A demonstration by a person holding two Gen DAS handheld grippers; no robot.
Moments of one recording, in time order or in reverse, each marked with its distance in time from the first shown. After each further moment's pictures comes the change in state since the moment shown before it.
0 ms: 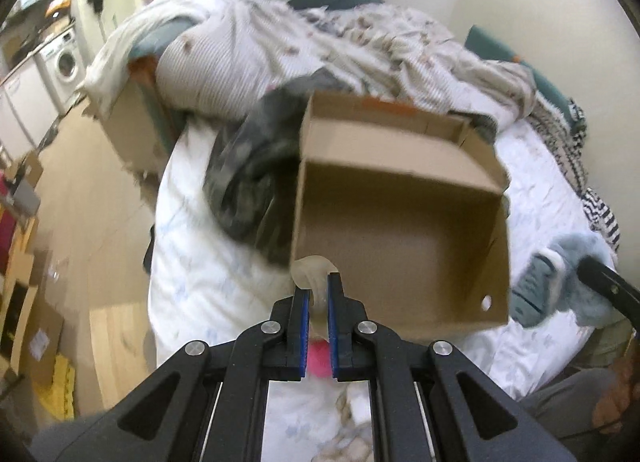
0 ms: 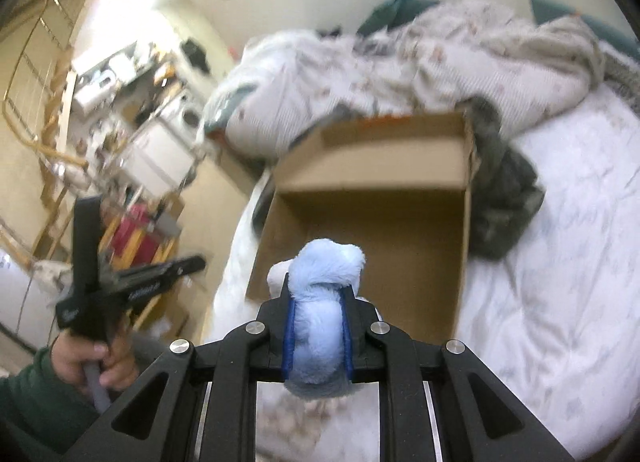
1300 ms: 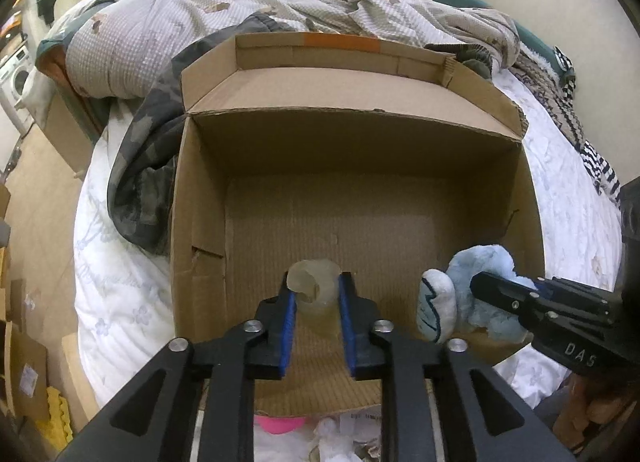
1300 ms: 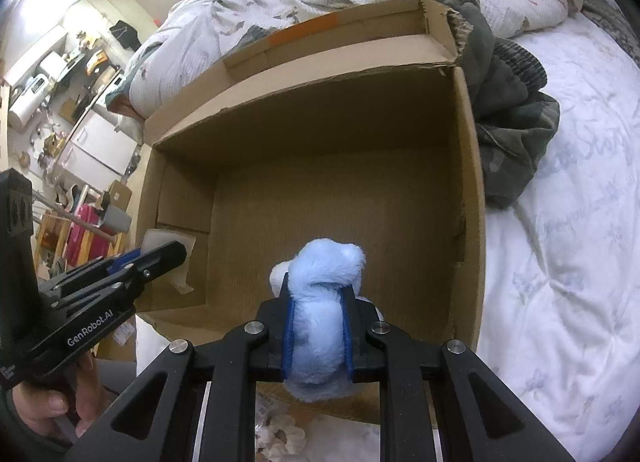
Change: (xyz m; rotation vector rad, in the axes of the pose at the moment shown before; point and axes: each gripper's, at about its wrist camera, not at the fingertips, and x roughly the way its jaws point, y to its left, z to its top) left arm 0.128 -0.043 -0.008 0.105 0.105 -0.065; right arm 0.139 -0.055 -0.026 0.129 0.200 -0.140
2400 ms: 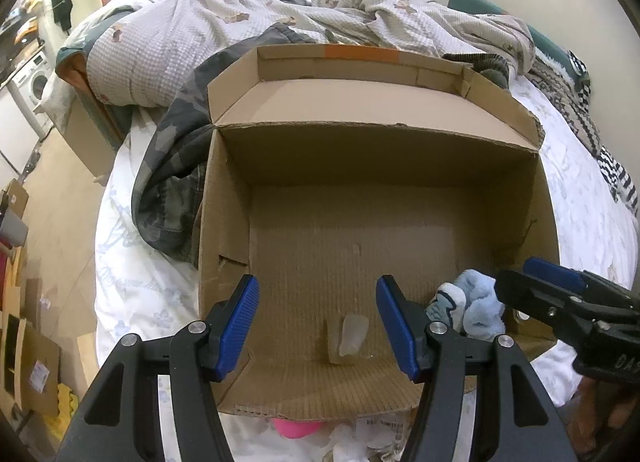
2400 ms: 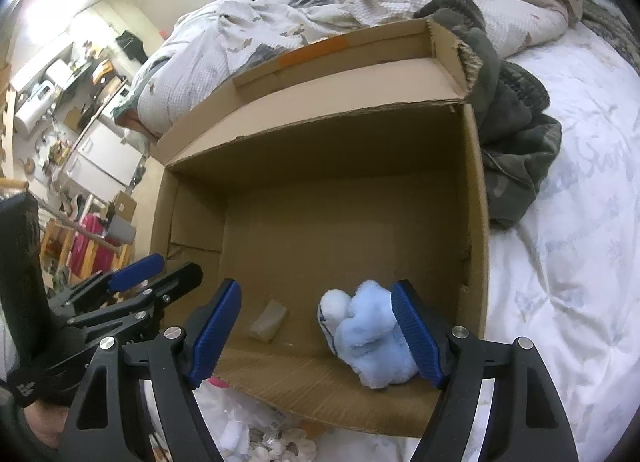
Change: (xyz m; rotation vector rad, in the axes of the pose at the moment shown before) left arm -0.007 0.003 0.001 -0.008 -0.042 0.083; right arm -0.010 0.003 0.012 0.018 -0.058 0.023
